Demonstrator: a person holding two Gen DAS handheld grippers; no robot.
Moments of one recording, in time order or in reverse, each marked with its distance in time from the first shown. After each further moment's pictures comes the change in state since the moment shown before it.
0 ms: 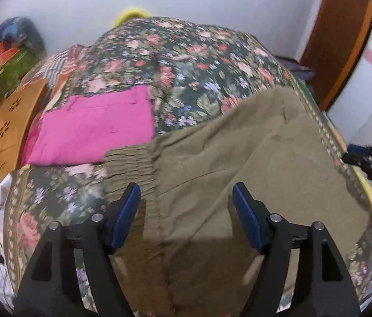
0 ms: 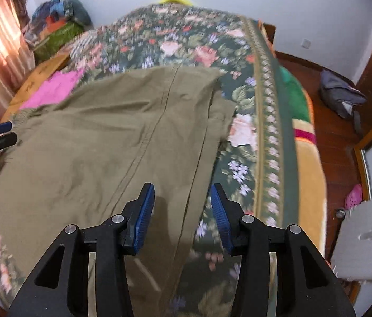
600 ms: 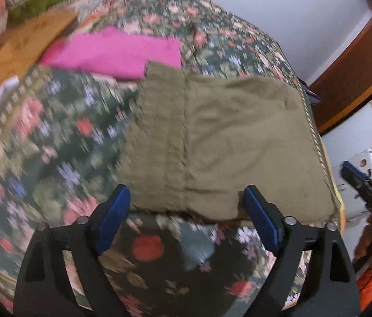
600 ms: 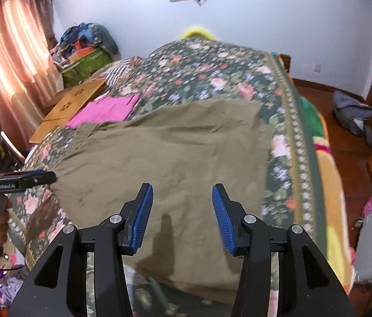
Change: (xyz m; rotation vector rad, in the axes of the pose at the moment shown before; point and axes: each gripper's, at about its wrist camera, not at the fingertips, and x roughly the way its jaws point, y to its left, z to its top) left arm -0.020 0.022 -0.080 -0.308 0.109 -0.104; right arm -0.046 0.072 -0.027 -0.010 -0.163 0.117
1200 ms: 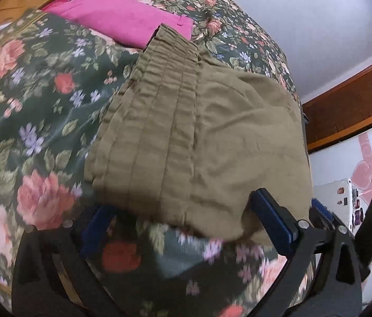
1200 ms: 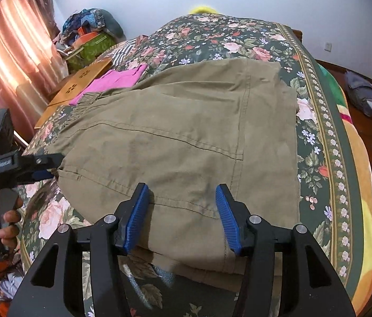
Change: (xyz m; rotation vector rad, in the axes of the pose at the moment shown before) left arm 0.036 0.017 -0.005 -0.197 0.024 -0.135; right arm 0.031 0.008 -0.033 0.026 0.082 0.057
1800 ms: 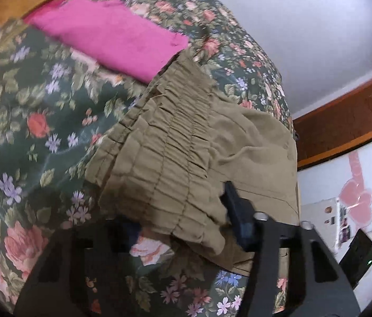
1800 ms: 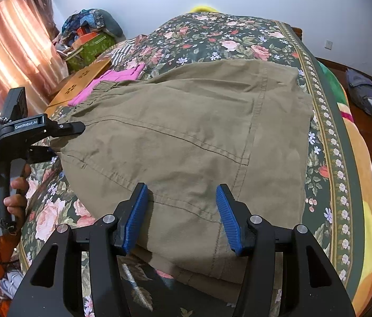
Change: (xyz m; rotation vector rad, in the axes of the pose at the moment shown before) left arm 0.010 -0.002 0.044 -0.023 -0.062 -0.061; right arm 0.002 -0.006 0.003 0.008 0.008 0.005
